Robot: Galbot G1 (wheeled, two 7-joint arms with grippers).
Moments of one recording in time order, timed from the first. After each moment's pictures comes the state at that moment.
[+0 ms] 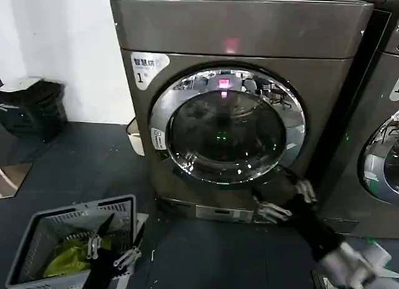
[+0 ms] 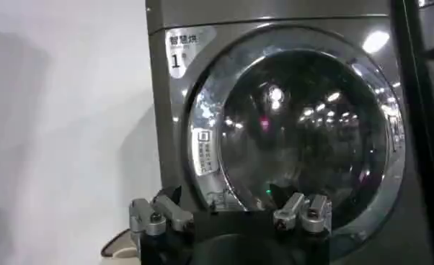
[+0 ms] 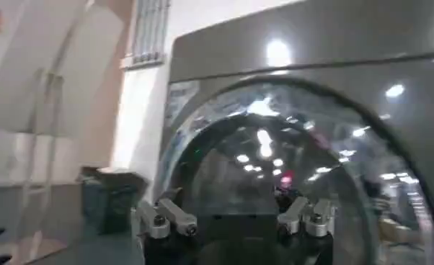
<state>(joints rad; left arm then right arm) 1.83 -1.48 -0.71 -2.26 -0.13 -0.28 0.28 -1.23 1.11 0.61 2.24 0.50 -0.32 -0.44</state>
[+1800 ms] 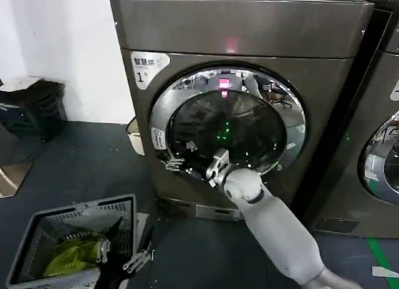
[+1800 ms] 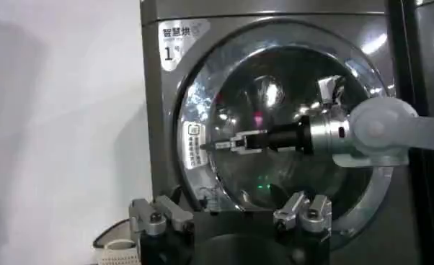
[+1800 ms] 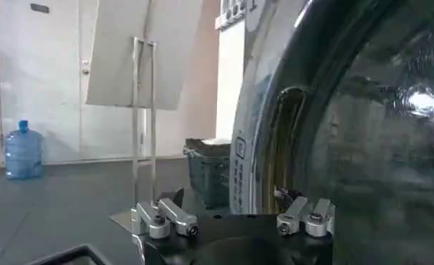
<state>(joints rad) 1.83 -1.53 -0.66 -2.25 -0.08 -0.27 0.29 -0.39 1.36 -0.12 1.38 0.50 -0.21 -0.41</state>
